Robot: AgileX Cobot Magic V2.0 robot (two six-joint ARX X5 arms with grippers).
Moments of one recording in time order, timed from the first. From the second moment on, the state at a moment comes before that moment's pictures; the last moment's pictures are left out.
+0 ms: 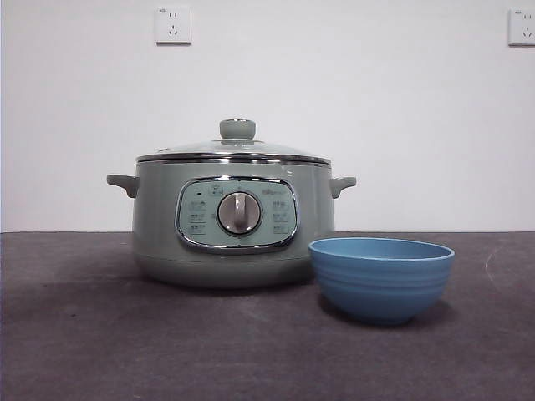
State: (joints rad) left arm -0.44 1.00 1.40 -1.09 0.42 0.05; right arm 0.53 0.57 0.90 -0.94 -0.31 0.14
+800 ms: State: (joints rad) left arm -0.44 1.00 1.40 -1.07 0.41 0.06; right arm 0.53 0.57 0.90 -0.94 -0.31 0.14
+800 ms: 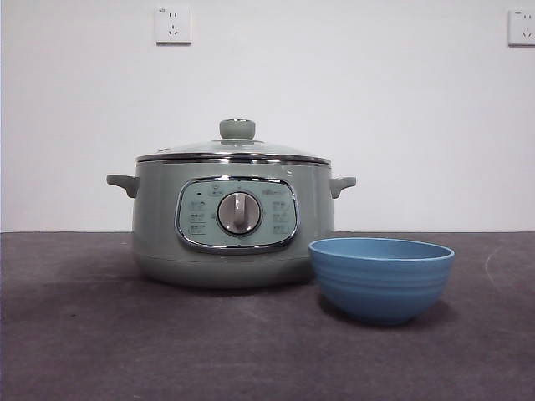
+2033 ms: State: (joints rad) left arm 0.13 0.09 0.11 -0.15 0.21 0.13; right arm 0.53 0.57 0.90 -0.94 -0.31 0.14
